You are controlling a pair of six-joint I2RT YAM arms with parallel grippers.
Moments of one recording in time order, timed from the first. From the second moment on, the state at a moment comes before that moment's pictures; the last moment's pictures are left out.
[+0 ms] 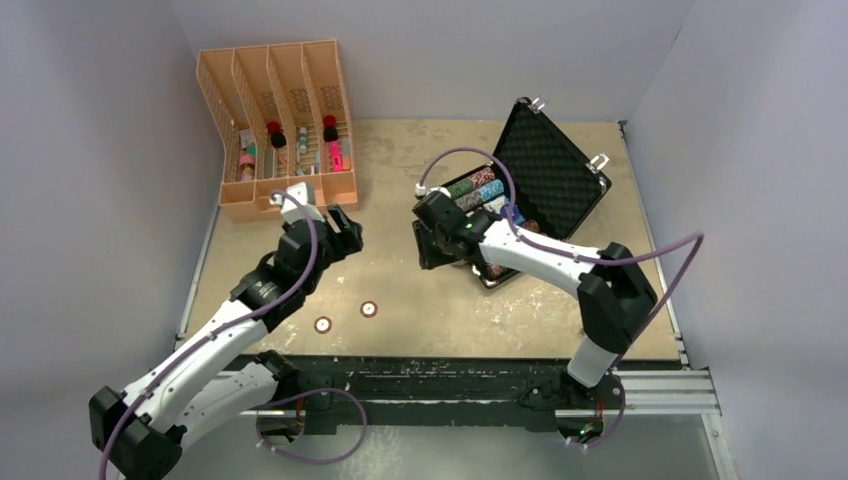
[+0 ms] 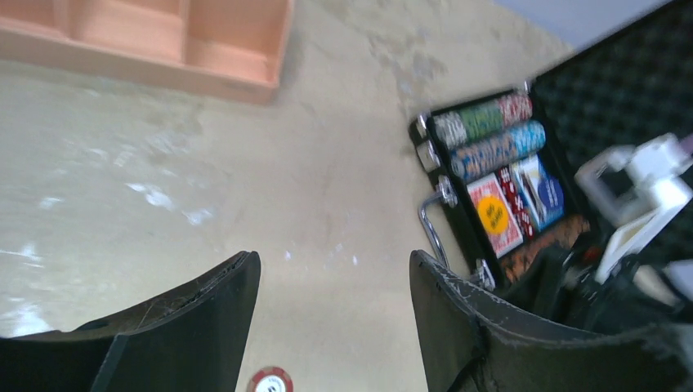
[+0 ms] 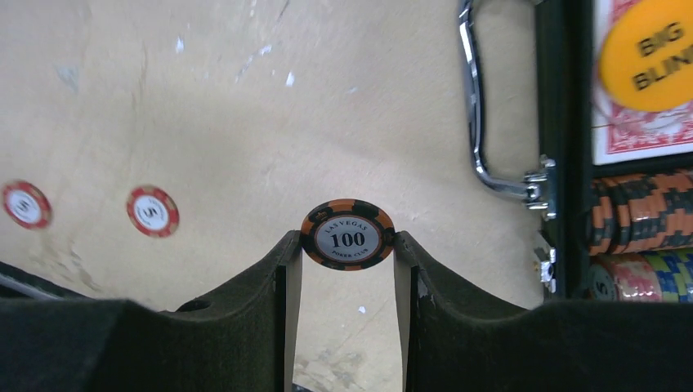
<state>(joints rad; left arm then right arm) -0.61 0.83 0.76 -0.35 -0.51 -0.69 0.87 1.72 1.28 -0.59 0.17 0.51</state>
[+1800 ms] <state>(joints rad) -0.71 1.30 0.52 0.66 -0.02 -0.78 0.61 1.42 1.00 -0.13 -0.23 0.95</state>
